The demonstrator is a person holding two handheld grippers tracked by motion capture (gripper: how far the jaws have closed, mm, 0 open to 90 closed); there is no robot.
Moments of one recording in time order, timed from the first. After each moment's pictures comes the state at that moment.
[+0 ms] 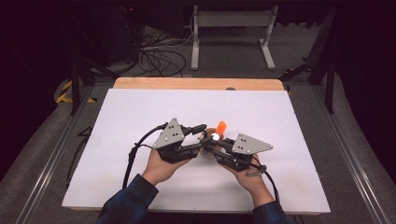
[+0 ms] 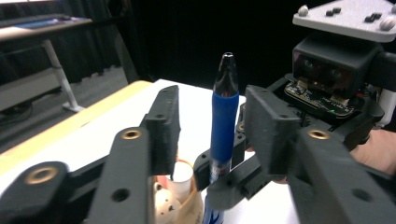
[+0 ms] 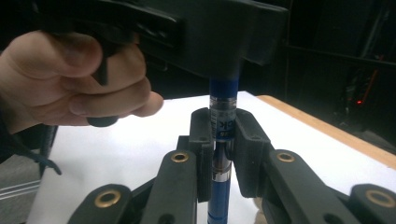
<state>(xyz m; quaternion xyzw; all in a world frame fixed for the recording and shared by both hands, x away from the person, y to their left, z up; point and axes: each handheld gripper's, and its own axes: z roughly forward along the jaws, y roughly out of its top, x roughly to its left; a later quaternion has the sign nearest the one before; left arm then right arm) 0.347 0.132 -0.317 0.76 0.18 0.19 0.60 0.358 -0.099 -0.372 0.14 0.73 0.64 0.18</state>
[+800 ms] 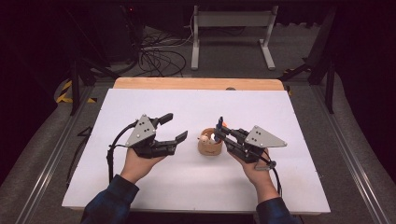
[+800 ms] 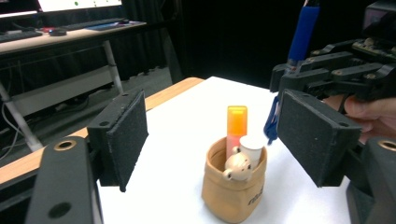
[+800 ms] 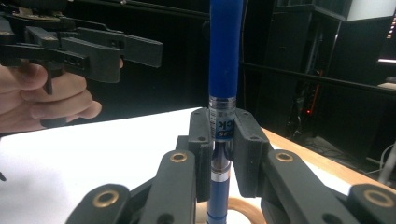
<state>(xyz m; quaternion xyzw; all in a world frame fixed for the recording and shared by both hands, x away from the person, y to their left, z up) 0.353 0.192 -0.324 0.73 0.24 0.25 0.59 0.370 -0.125 -0.361 0.18 0.69 0.66 0.24</state>
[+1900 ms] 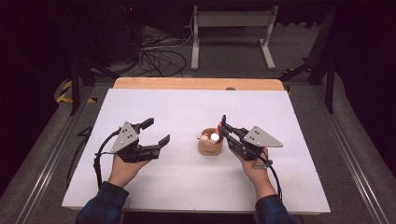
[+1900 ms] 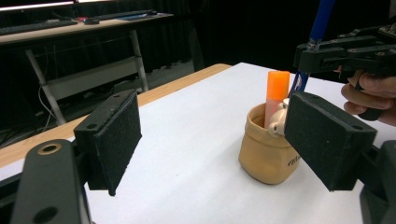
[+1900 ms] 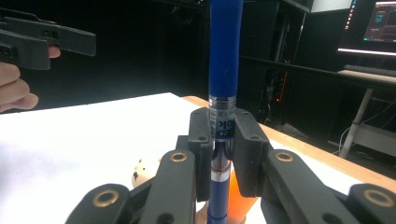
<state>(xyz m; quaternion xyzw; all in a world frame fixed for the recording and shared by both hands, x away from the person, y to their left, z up) 0.352 0.236 -0.357 0.72 0.28 0.27 0.58 0.387 -0.129 -0.386 0.22 0.69 0.63 0.29</state>
